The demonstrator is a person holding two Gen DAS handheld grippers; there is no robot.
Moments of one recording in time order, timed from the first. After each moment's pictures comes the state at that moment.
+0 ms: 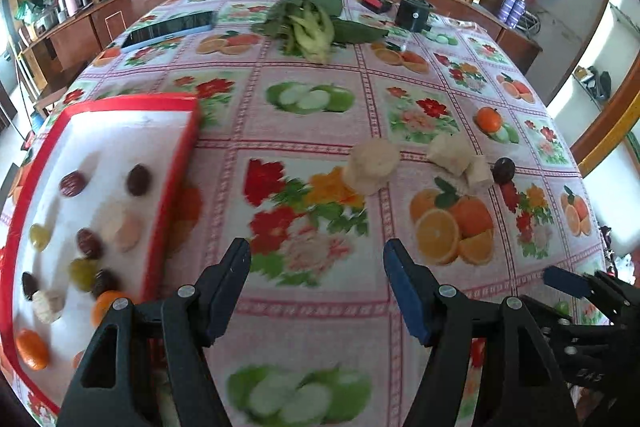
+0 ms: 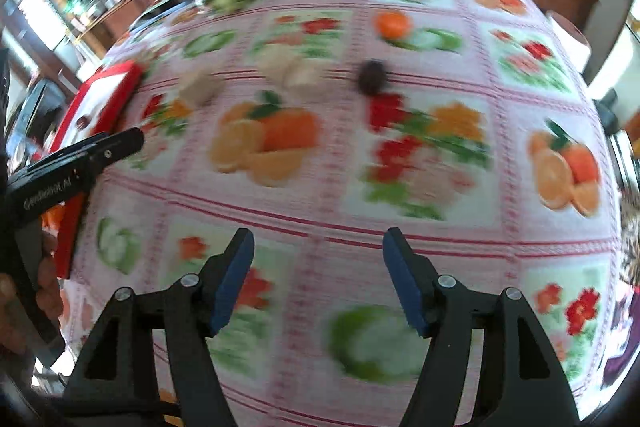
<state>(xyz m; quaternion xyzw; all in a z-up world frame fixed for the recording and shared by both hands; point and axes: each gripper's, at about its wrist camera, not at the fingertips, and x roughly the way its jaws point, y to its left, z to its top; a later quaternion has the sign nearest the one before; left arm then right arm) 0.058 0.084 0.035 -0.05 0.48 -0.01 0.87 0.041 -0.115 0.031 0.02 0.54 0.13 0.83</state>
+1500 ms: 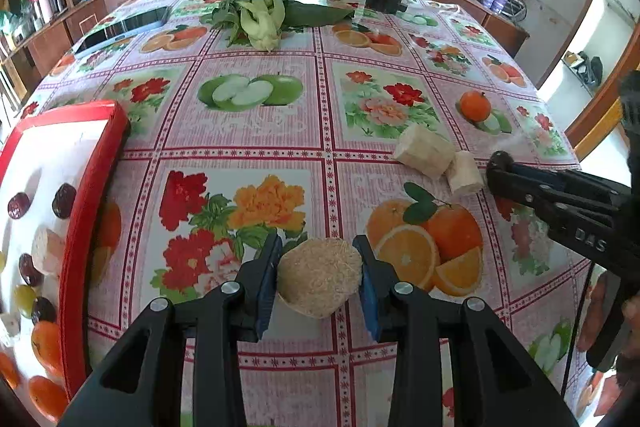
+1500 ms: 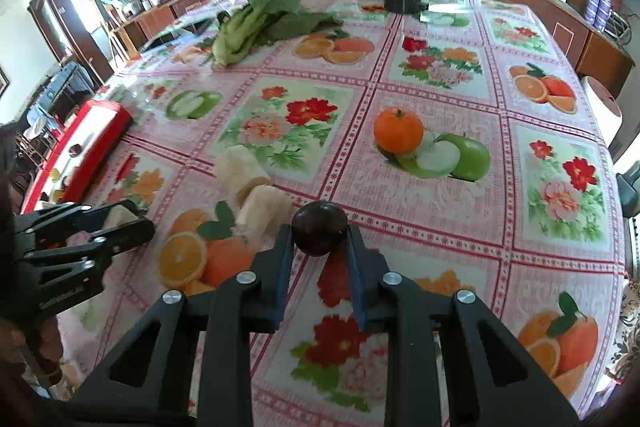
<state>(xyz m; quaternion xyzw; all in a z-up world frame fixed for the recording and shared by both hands) 0.082 0.053 0.013 -0.05 0.49 -0.04 0.87 0.126 -0.118 0.034 -0.03 0.47 0.21 0.85</state>
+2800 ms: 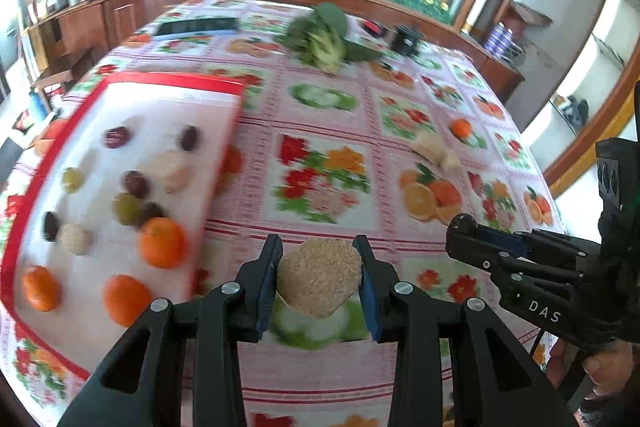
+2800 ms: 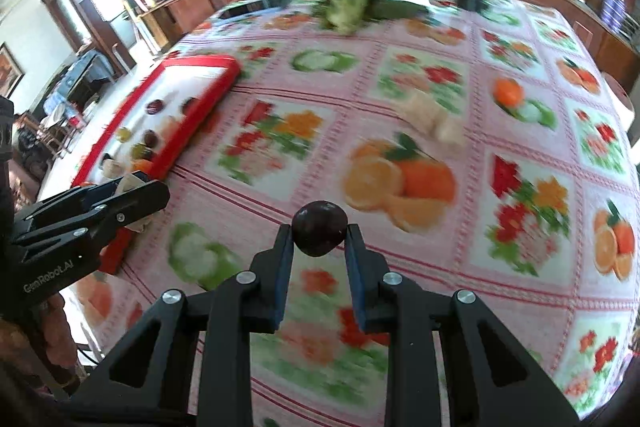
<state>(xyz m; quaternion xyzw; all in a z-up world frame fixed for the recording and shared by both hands) -0.019 0.133 0.060 -0.11 0.44 -0.02 0.89 0.026 -0.018 0.060 -0.02 0.49 0.25 0.84</state>
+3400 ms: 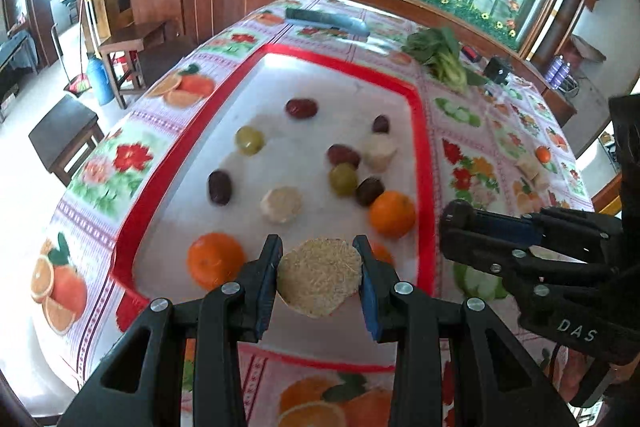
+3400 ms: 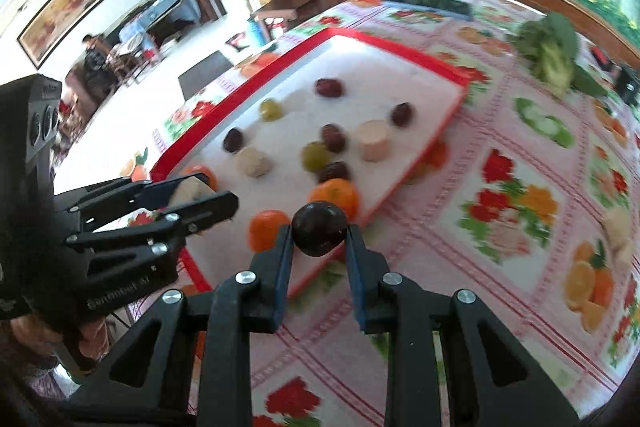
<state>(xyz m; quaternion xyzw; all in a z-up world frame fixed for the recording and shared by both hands) -0.072 0.254 0.049 -0.14 0.45 0.07 0.88 -0.005 0.159 0.064 -0.10 0.48 0.40 0.77</state>
